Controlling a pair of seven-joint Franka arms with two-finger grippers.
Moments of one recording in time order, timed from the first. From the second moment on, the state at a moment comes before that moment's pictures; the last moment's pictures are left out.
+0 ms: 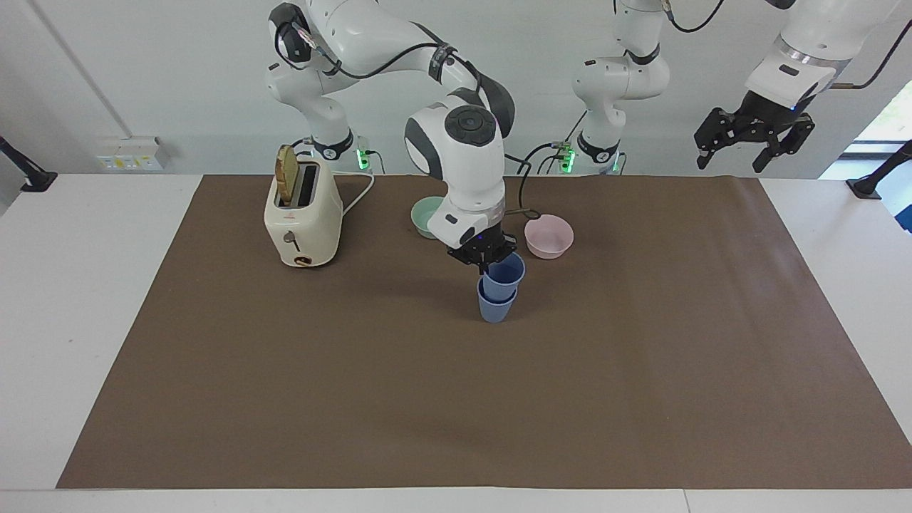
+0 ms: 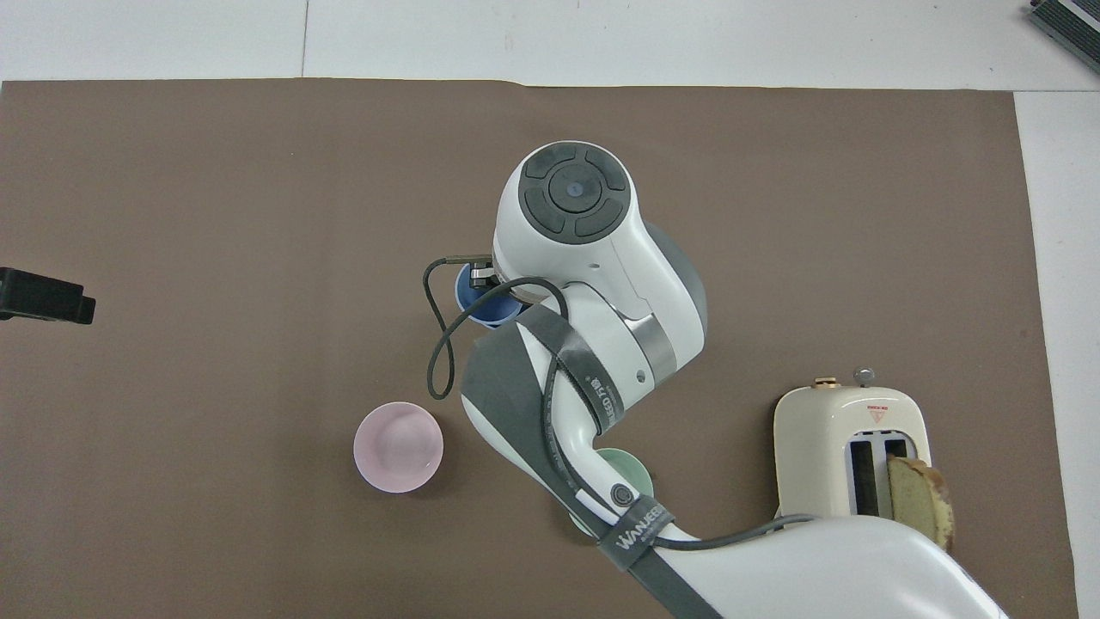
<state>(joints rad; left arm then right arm) -0.01 -0.06 -0.05 -1.51 -0.01 1.45 0.09 0.46 0.47 0.13 -1.42 0.04 1.98 0.58</state>
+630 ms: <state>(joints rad) -0.01 -0.06 -0.05 -1.51 -0.01 1.45 0.09 0.46 0.44 0.13 -1.46 0.06 1.99 0.58</state>
